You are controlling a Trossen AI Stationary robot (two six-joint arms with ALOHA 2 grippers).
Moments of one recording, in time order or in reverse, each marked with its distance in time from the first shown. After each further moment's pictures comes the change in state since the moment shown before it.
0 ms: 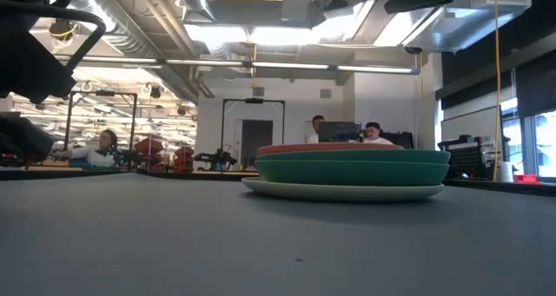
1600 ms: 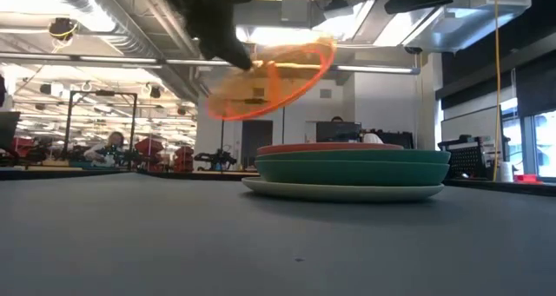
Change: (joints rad) left arm 0.552 -0.154 0.353 -0.002 -0.453 0.447; right arm -0.001 0.000 0.000 -0.002 0.000 -0.003
